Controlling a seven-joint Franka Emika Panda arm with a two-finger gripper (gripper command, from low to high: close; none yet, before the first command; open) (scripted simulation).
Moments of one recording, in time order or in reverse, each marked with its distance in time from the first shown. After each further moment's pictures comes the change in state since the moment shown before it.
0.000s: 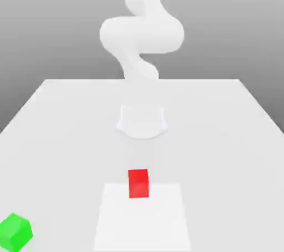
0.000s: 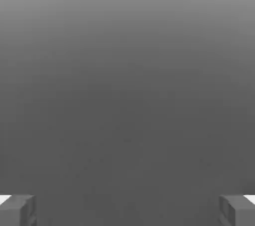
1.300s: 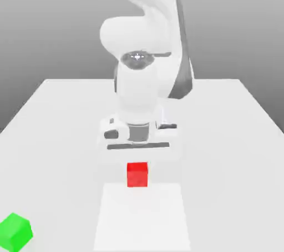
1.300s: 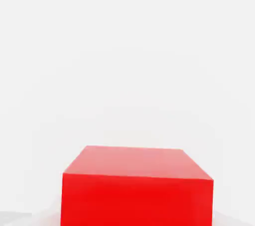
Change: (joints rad) arm -0.015 0.650 -0.016 -0.574 -0.002 0.501 -0.097
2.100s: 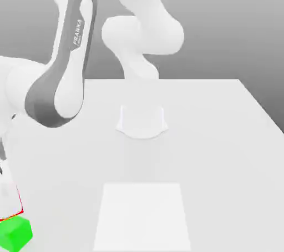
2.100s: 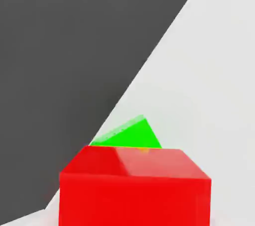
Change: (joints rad) arm -0.307 0.496 -0.177 0.689 0.169 -0.204 0.429
